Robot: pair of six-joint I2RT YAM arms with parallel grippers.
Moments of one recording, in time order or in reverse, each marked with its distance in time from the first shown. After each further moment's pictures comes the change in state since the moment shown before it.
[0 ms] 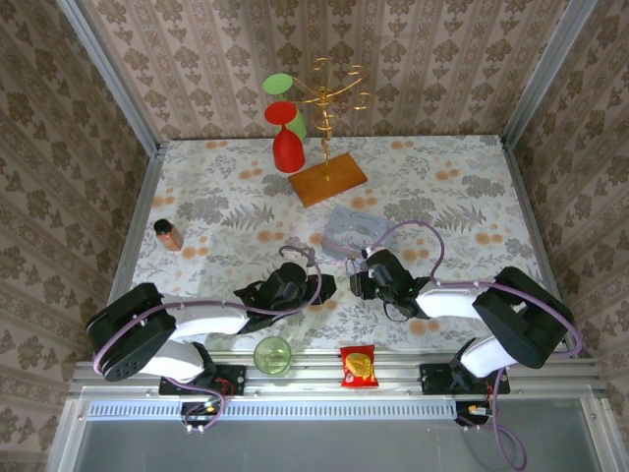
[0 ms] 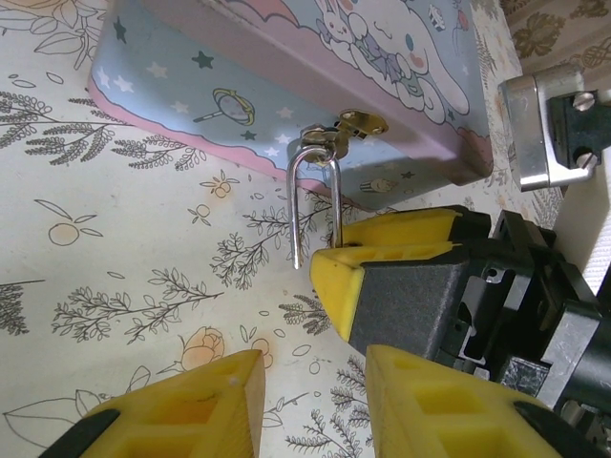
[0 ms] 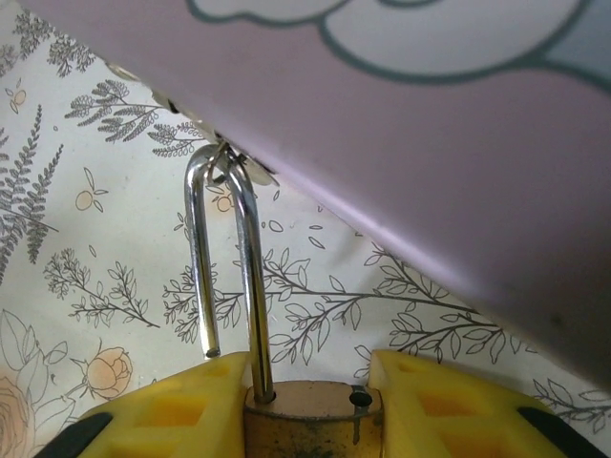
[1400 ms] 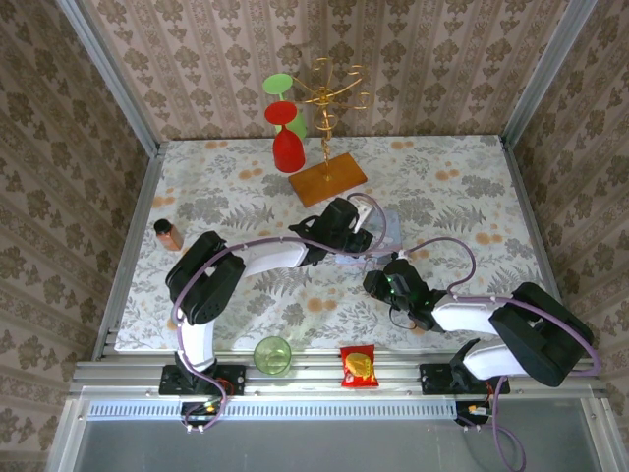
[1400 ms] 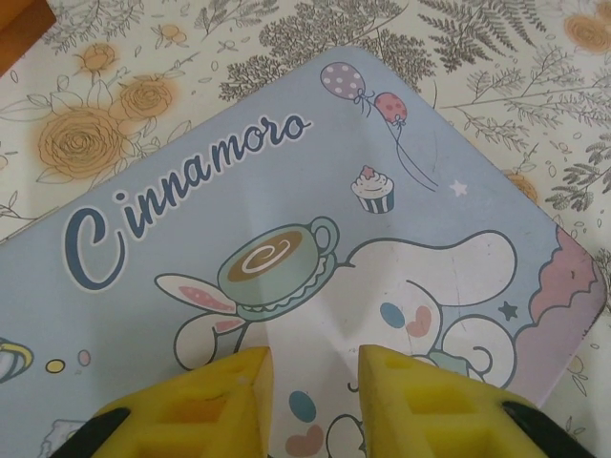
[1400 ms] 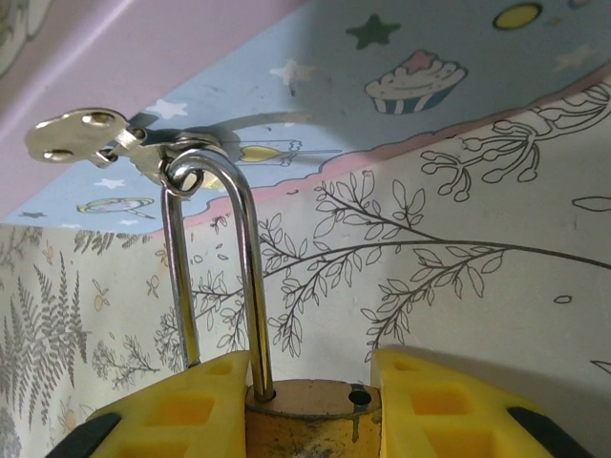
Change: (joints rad) left arm 0.124 0.529 0.753 -0.362 0.088 0.717; right arm -0.044 -0.112 -0.155 0.122 0.043 0.470
